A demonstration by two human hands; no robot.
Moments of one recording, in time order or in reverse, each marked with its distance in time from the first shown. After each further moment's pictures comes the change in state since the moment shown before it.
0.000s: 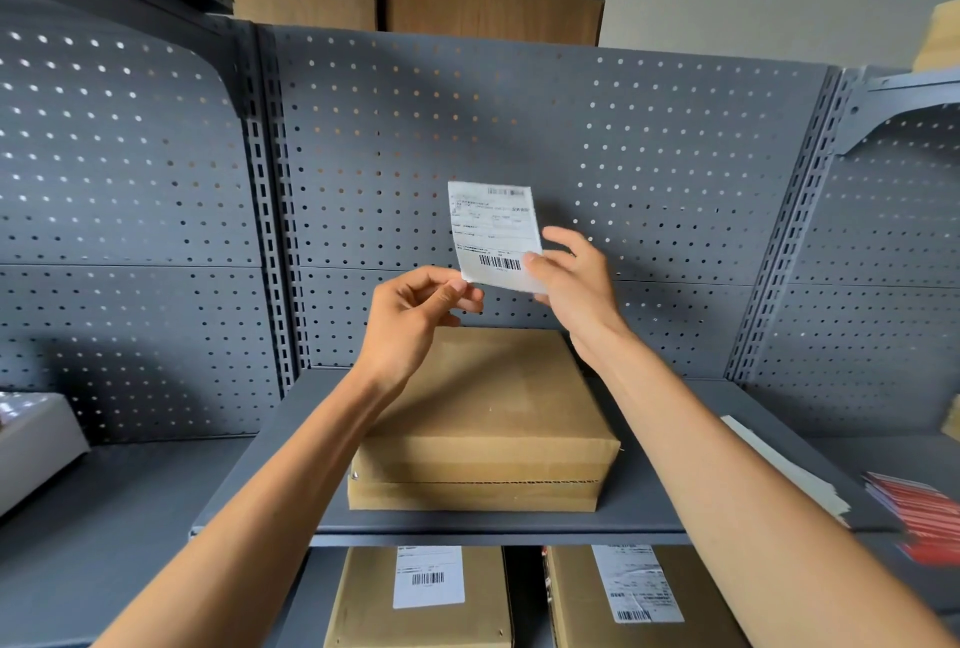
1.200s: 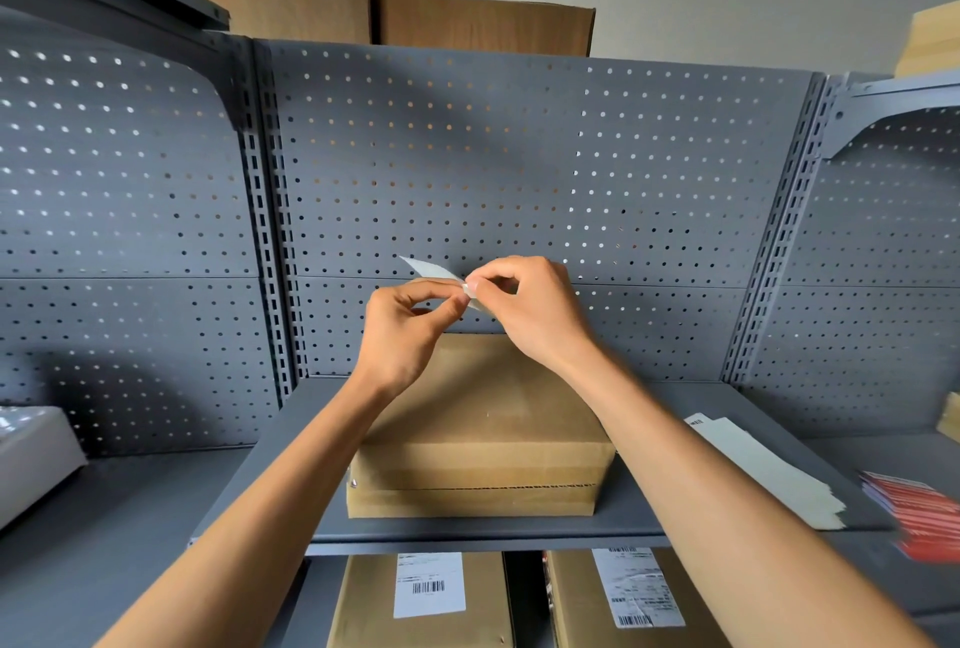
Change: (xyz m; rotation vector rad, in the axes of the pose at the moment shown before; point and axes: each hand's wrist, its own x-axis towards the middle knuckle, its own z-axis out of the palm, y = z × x) left_hand 0.001 0.003 -0.001 0.212 0.043 0.091; right_hand -0.023 -0.010 0.019 -0.465 -0.143 -0.410
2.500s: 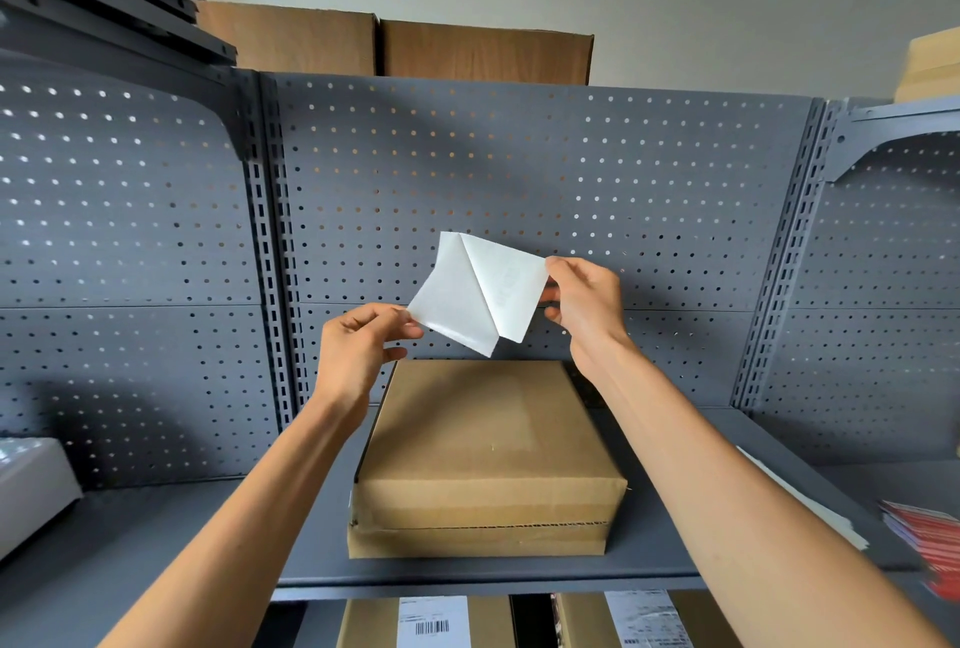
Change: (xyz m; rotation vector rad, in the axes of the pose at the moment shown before) left_hand 0.014 -0.011 -0.035 -0.172 0.192 -0.317; right_hand 0.032 0.024 -0.018 0.599 0.313 0.484
